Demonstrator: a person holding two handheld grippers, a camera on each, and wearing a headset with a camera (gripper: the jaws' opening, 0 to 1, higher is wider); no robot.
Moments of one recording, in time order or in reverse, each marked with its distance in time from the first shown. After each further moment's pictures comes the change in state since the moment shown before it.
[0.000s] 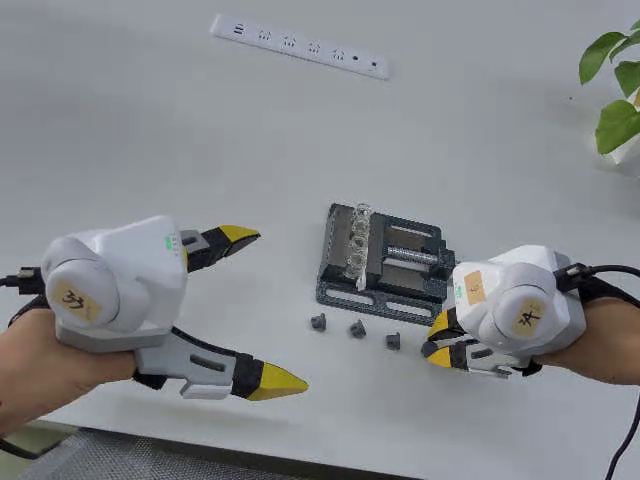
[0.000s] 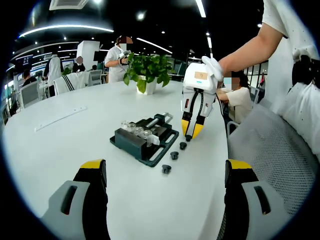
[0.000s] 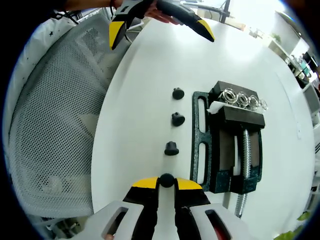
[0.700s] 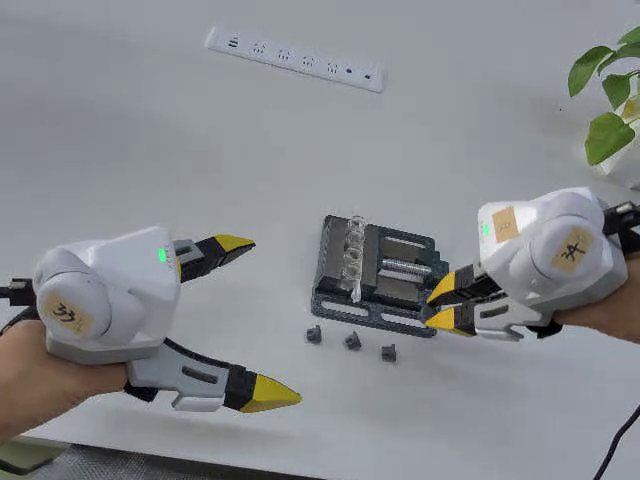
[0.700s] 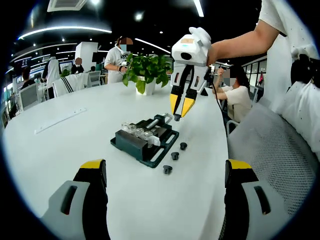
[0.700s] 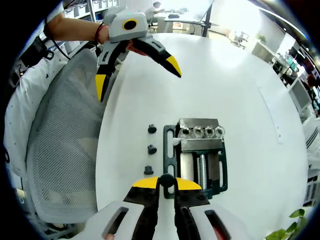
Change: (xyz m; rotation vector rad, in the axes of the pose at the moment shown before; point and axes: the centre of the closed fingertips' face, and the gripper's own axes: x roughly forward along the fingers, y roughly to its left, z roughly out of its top) left arm -0.003 0.005 -0.001 0.017 -0.001 -0.008; right arm -0.064 -0.044 0.046 0.077 -0.115 -0.061
